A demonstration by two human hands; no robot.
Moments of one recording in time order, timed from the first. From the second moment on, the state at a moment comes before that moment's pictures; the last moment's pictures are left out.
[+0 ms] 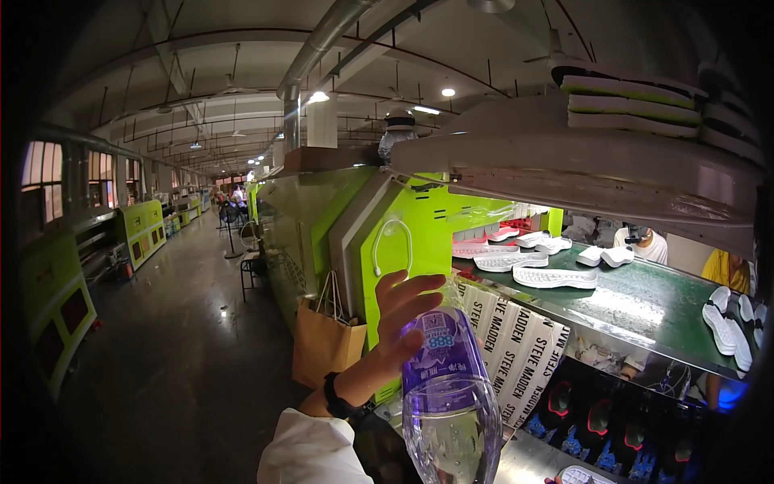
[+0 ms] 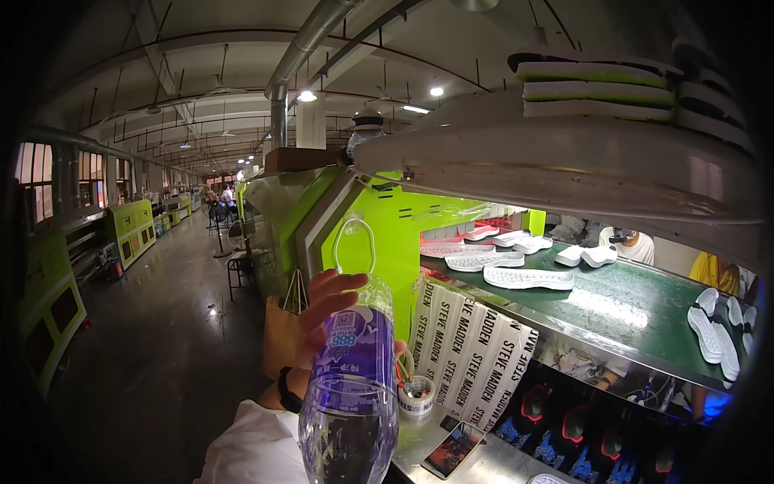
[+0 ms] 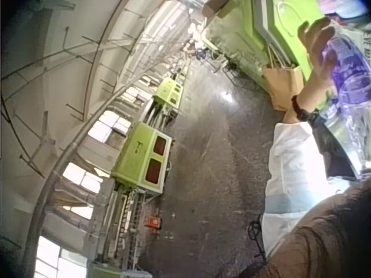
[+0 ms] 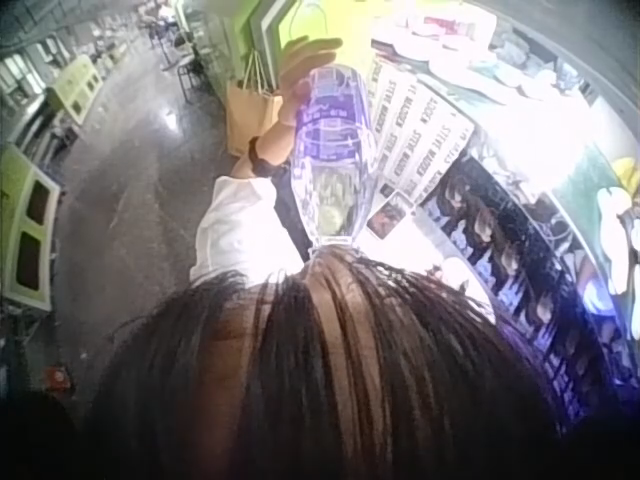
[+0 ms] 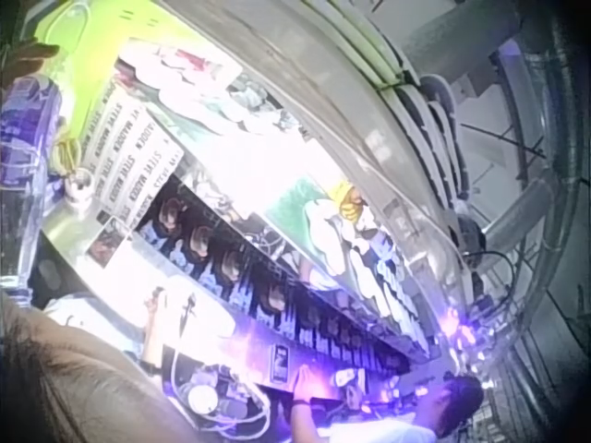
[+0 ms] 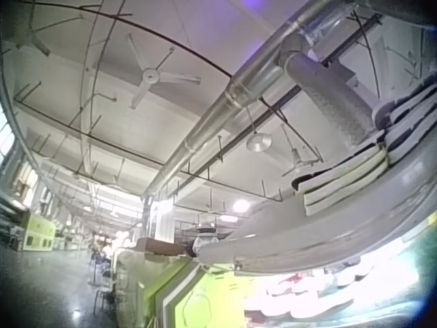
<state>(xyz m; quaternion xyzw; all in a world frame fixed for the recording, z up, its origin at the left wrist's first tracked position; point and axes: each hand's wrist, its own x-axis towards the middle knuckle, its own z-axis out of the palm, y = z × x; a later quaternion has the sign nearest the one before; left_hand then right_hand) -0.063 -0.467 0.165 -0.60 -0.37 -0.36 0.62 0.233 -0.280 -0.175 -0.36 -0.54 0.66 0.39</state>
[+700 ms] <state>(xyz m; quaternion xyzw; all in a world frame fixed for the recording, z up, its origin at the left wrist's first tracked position) -0.059 -0.455 0.077 -0.75 -0.37 -0.47 0.26 0.234 -0.290 -0.157 -0.31 -0.55 0.64 0.44</state>
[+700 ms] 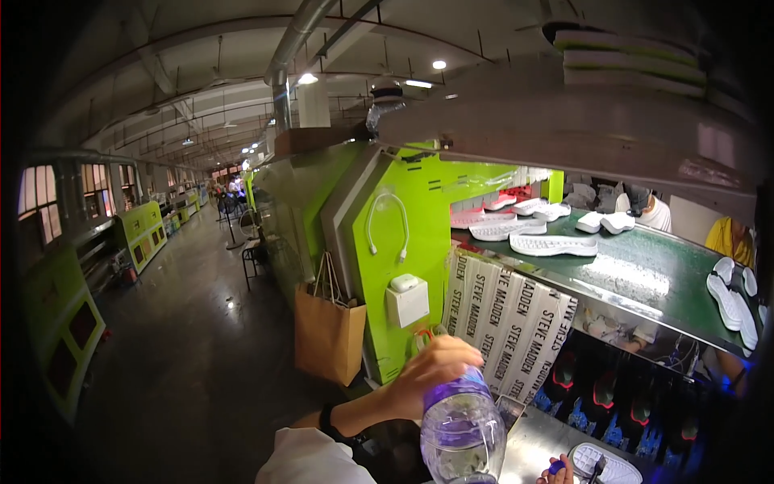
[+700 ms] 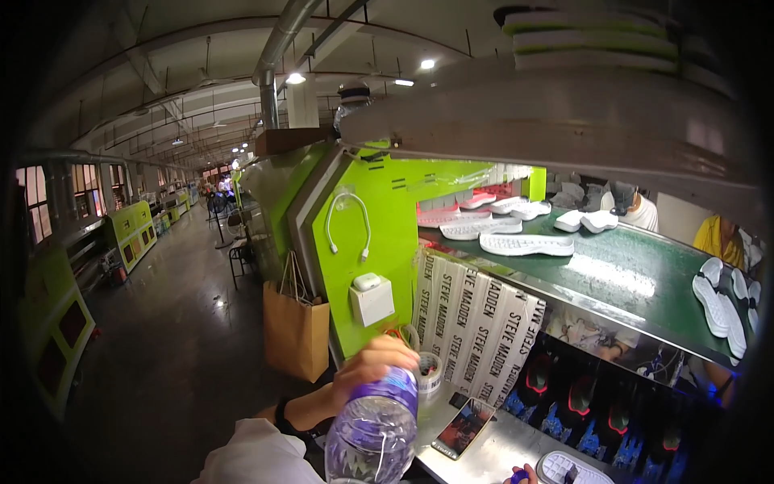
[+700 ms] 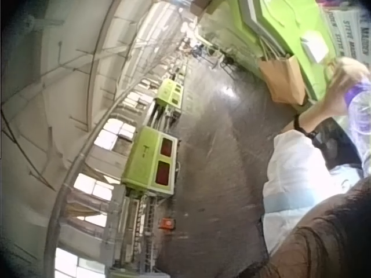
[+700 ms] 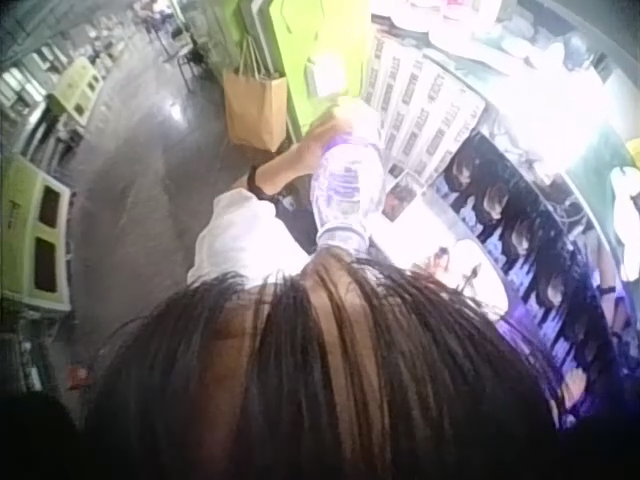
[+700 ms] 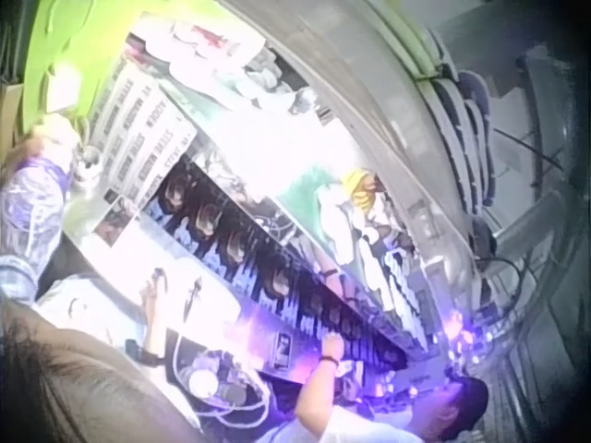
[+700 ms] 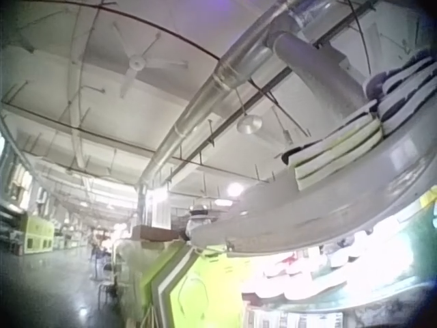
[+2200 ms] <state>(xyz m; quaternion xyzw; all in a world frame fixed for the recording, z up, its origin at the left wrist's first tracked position) -0.096 -0.447 0.125 -0.56 -0.40 -0.72 -0.11 0.264 -0.337 -0.070 -0.34 -0.61 0.53 0.48</state>
